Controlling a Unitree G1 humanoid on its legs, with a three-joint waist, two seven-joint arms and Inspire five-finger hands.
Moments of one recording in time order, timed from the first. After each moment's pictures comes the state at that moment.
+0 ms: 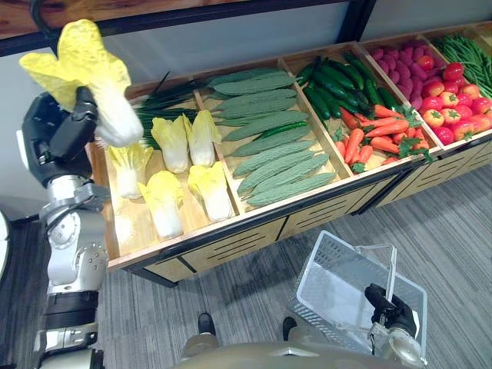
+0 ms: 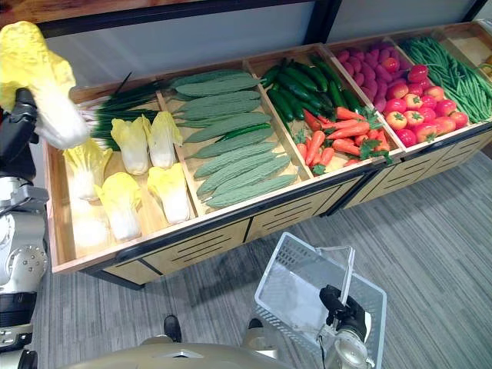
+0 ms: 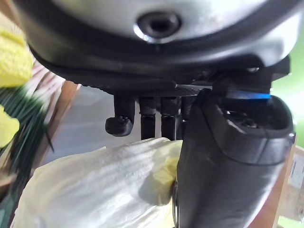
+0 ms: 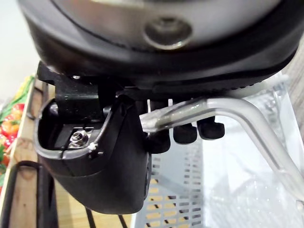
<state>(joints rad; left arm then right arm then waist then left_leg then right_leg) -0.16 0.53 0.18 -0.05 -0.78 -0.24 0.27 0.26 -0.07 -0.42 0.46 0.20 0.04 -0.18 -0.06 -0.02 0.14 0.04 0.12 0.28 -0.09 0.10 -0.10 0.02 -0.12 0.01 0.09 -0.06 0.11</state>
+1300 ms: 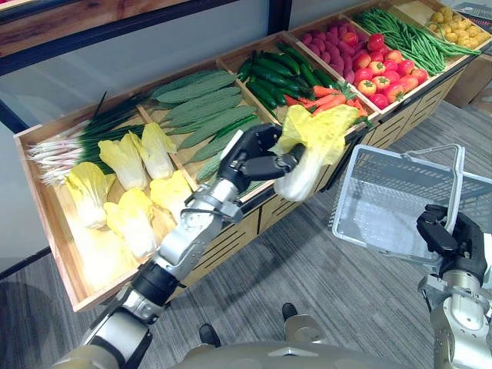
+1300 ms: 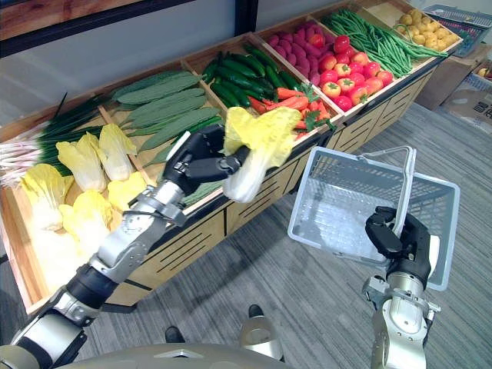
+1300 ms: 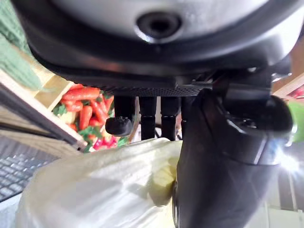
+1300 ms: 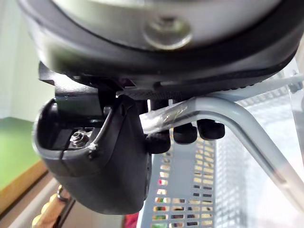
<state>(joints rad) -0.40 0.29 -0.54 0.04 -0.61 -0.08 0.02 0.30 -0.24 -0.45 -0.13 0.21 0.03 -0.16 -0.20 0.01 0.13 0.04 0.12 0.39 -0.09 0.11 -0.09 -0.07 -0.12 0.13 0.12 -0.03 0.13</state>
